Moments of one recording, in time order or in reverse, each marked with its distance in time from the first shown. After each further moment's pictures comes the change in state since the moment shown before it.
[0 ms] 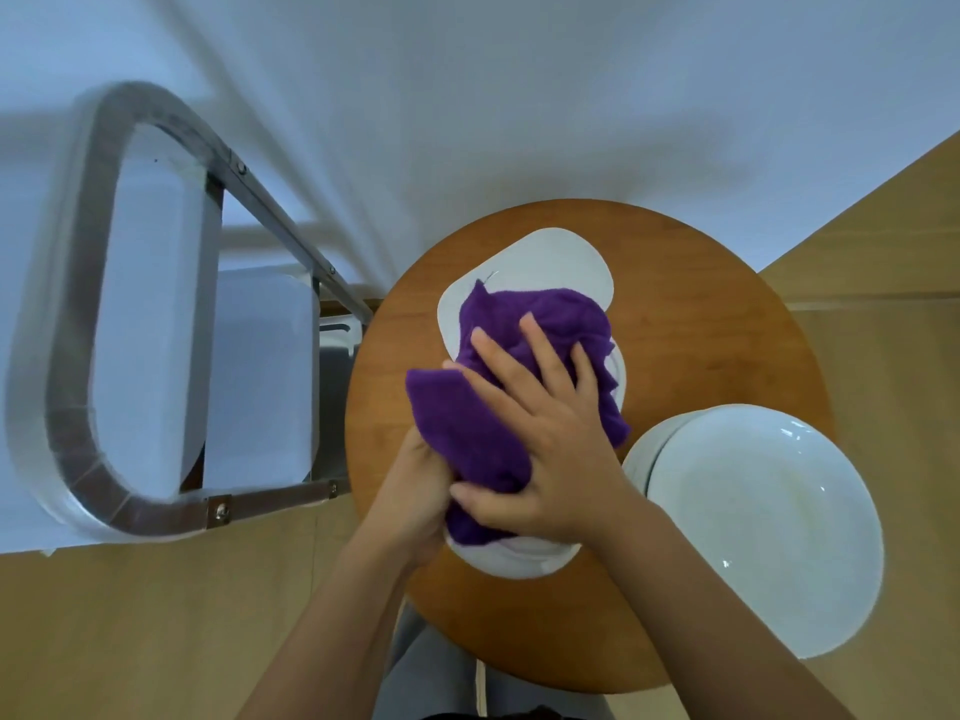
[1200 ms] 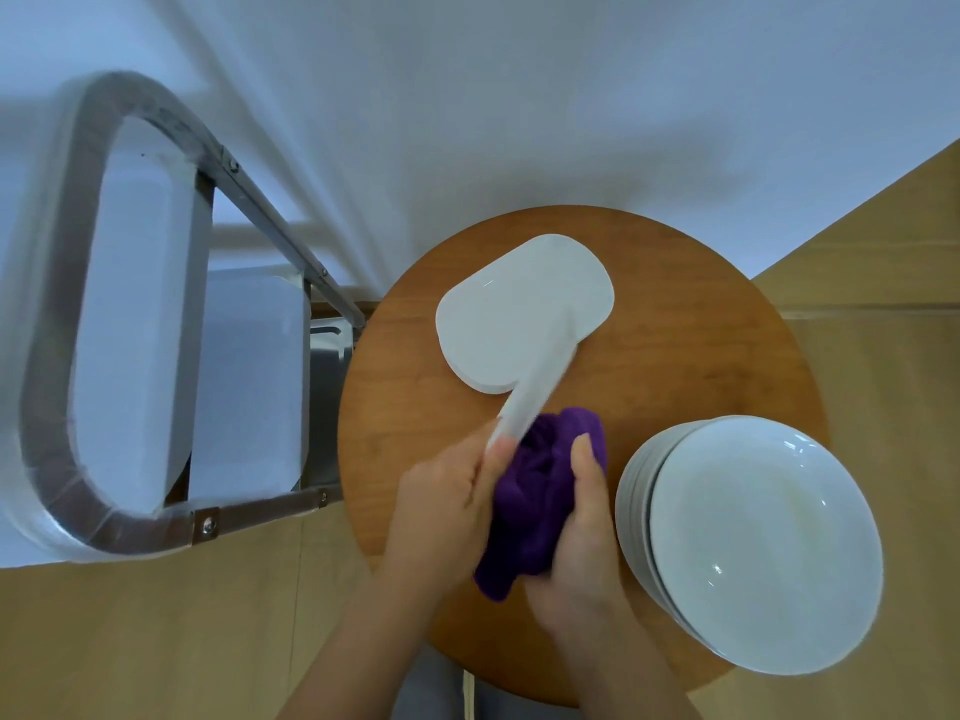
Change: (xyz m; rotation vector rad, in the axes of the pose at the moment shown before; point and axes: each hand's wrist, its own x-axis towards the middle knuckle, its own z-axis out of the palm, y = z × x) left_hand 0.004 -0.018 0.009 0.717 0.169 0.382; right_hand -0.032 -0.033 0.024 1.774 0.381 1.087
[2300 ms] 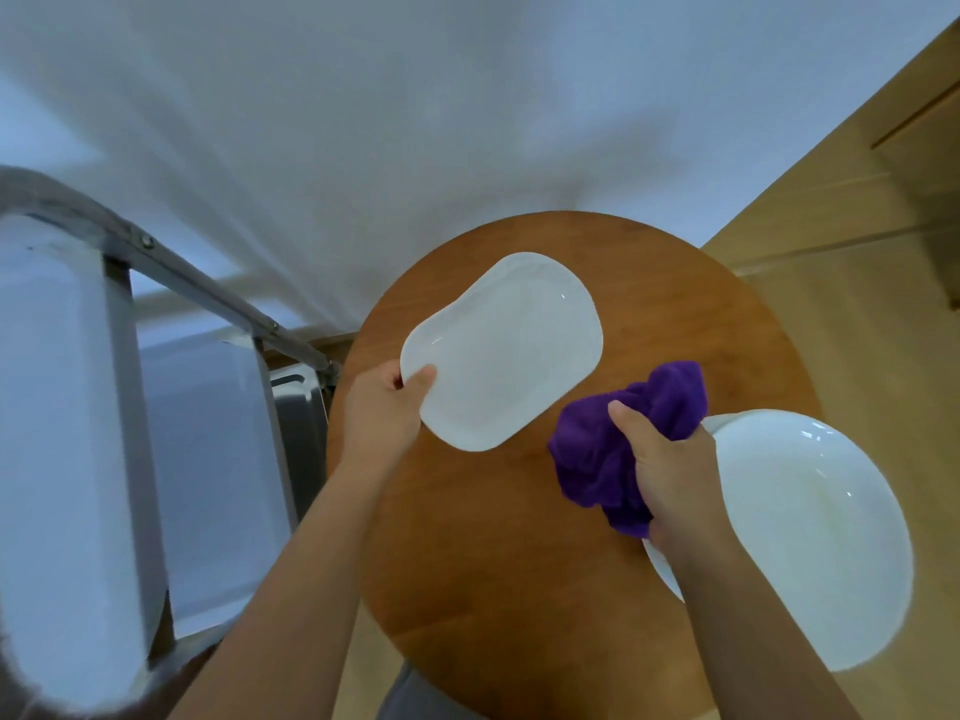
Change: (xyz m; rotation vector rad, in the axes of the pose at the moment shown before) left_hand 0.147 -0.059 -0.030 -0.148 0.044 -0.206; right_hand 0.059 -0.067 -0.020 -0.609 0.603 -0.446
